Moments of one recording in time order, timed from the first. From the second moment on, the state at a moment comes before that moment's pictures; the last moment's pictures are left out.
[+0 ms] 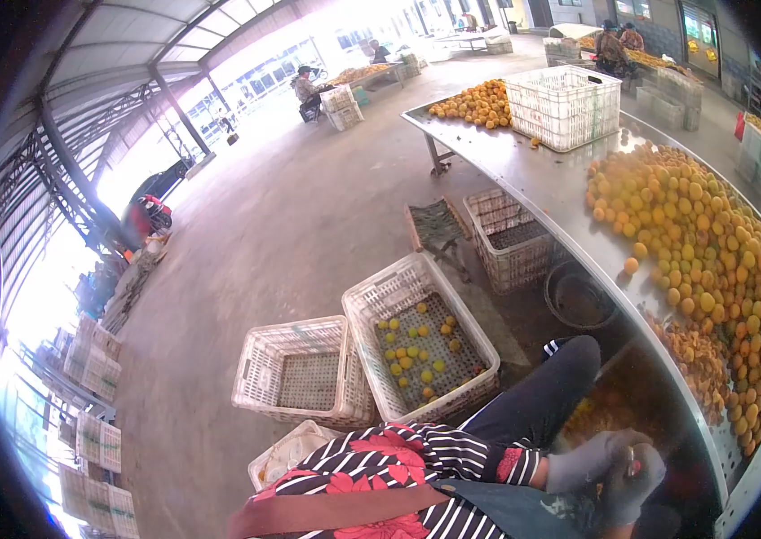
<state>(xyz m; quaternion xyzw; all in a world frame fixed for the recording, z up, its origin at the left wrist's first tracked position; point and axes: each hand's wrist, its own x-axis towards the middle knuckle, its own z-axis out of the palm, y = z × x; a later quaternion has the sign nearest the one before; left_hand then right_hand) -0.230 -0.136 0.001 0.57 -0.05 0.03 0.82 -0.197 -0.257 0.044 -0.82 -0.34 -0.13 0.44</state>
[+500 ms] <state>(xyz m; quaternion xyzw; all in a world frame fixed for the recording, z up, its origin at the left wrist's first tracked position) -0.253 -0.133 0.005 0.25 -0.08 -0.20 0.94 -0.190 -0.282 0.051 -0.81 -0.47 -0.11 0.33</state>
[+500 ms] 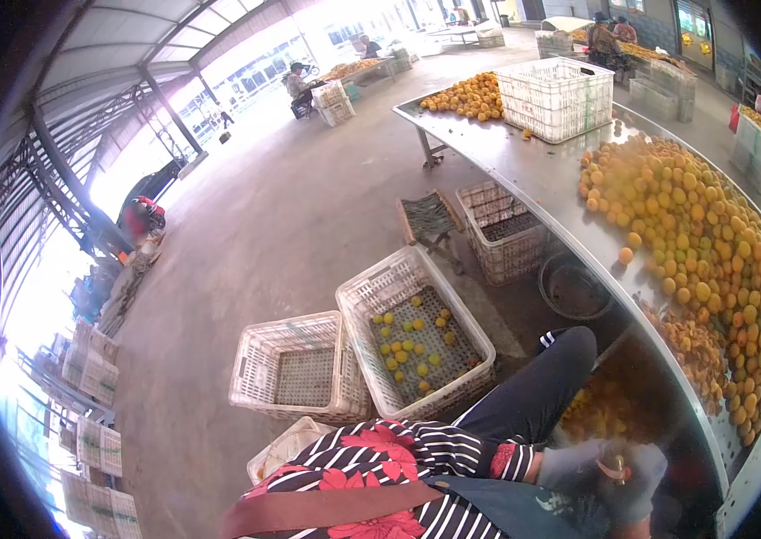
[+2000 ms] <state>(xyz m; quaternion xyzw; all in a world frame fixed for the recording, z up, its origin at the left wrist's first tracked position) -0.186 -0.126 0.064 0.76 -0.08 0.10 0.64 -0.152 -0.258 -0.006 -0.69 -0.09 -0.06 0.72</state>
